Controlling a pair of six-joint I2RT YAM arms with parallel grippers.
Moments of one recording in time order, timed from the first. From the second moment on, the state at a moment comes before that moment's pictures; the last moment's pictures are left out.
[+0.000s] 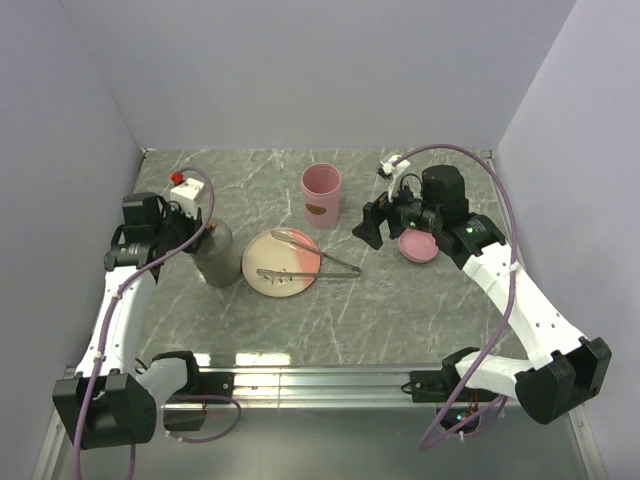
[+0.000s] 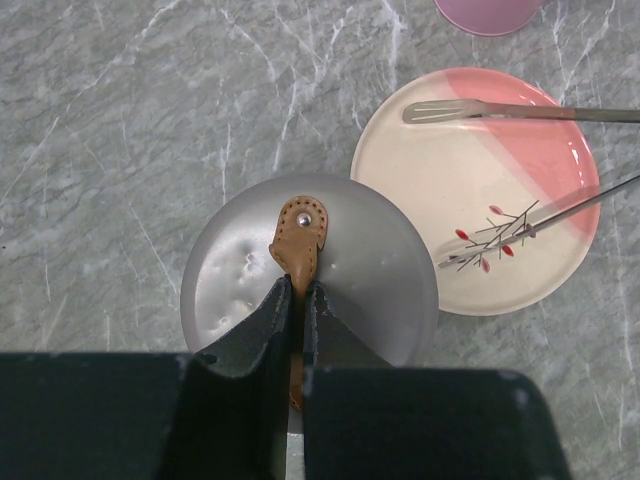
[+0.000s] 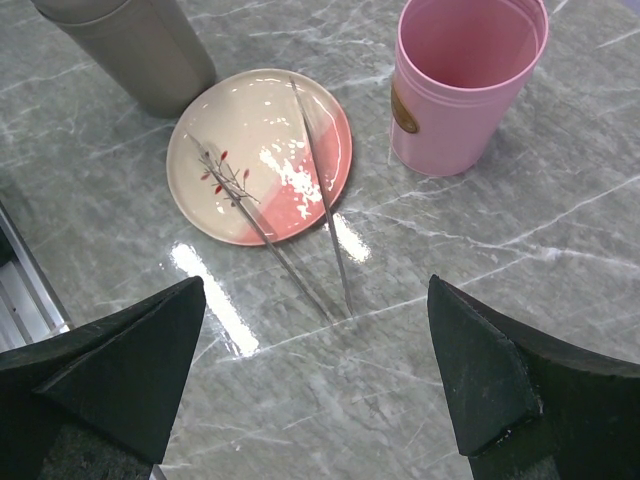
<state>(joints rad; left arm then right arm) 0.10 1.04 0.91 -0.50 0.45 0.30 0.41 1.17 1.16 -0.48 -0.47 -0.13</state>
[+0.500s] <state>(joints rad) 0.10 1.06 0.88 -0.48 0.47 0.35 0.41 1.18 1.16 -0.48 -0.47 -0.13</state>
